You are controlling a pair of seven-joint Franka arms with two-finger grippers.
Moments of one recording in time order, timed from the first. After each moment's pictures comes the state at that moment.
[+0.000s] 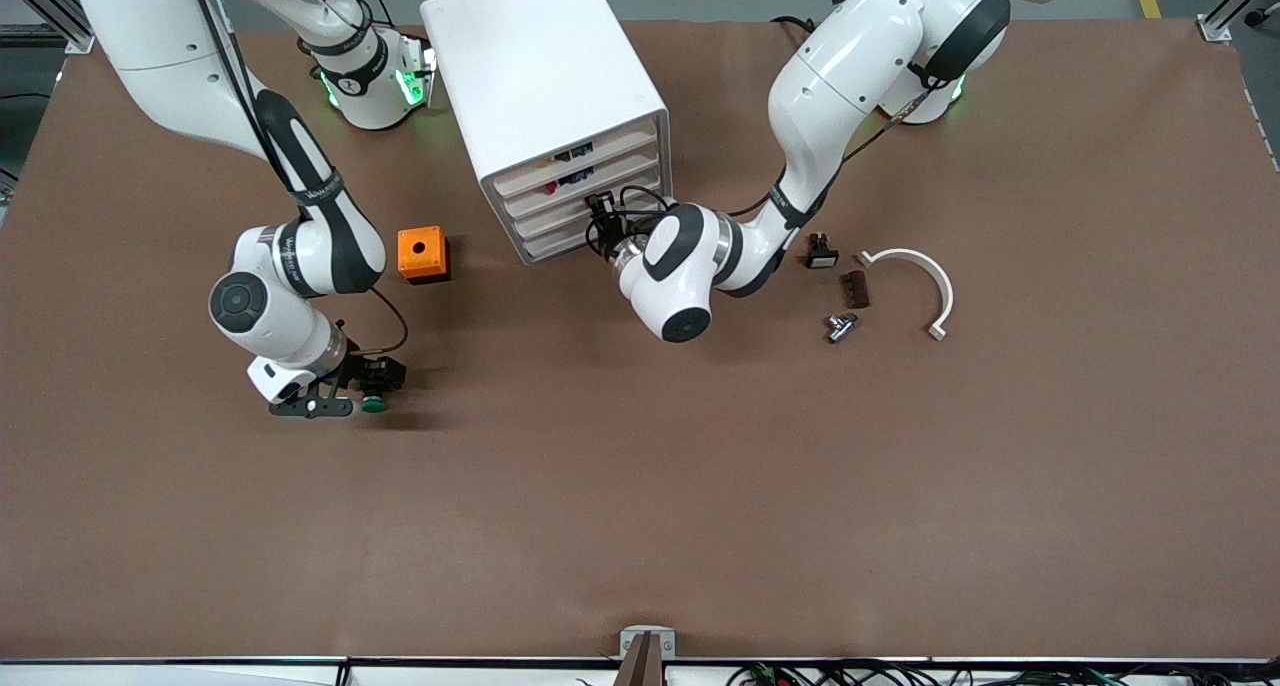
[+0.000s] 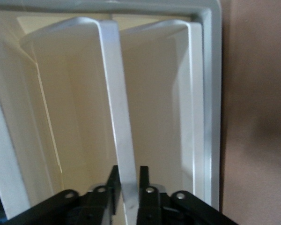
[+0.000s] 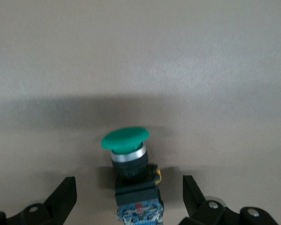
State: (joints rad) left arm -0.65 0.95 -0.21 -1.38 -0.89 1.77 -2.32; right arm 0.10 0.50 0.02 -2.09 0.03 2.61 0.11
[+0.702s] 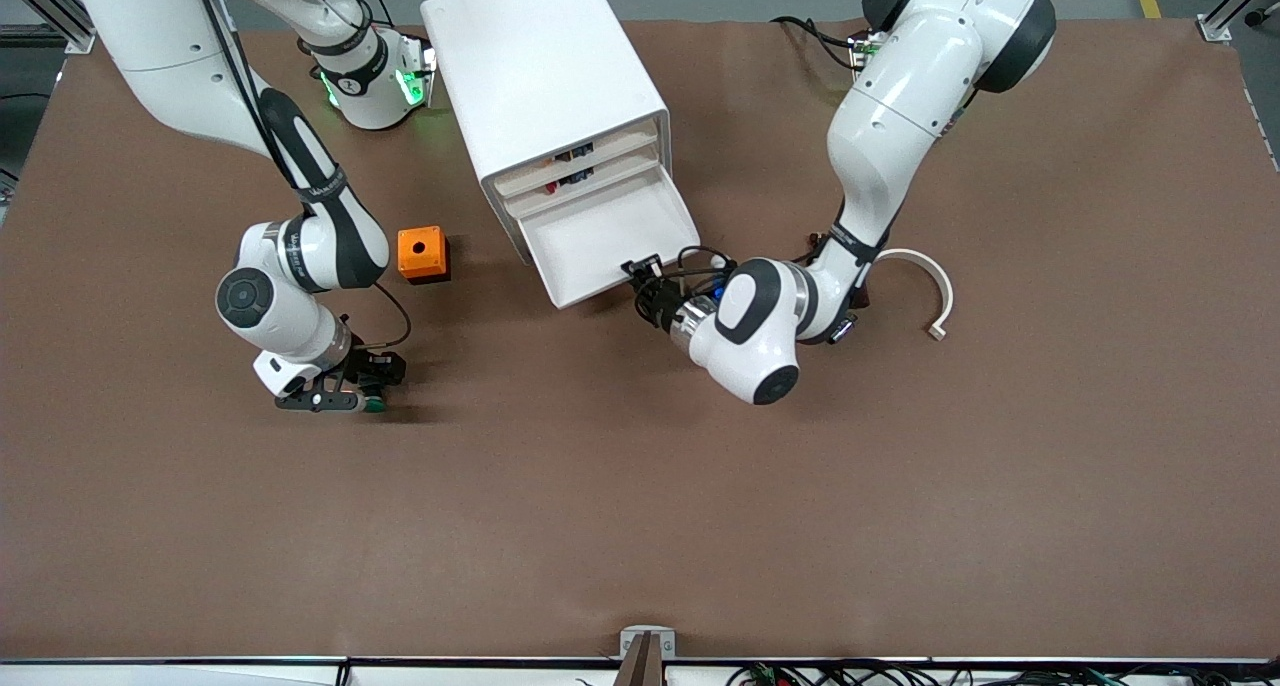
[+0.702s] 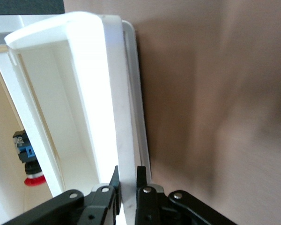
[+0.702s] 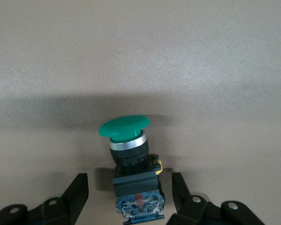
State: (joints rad) left arm -0.49 0.95 -0.15 -1.32 -0.89 1.75 -2.21; right arm 0.10 0.49 0.02 -2.11 0.03 2.62 0.11
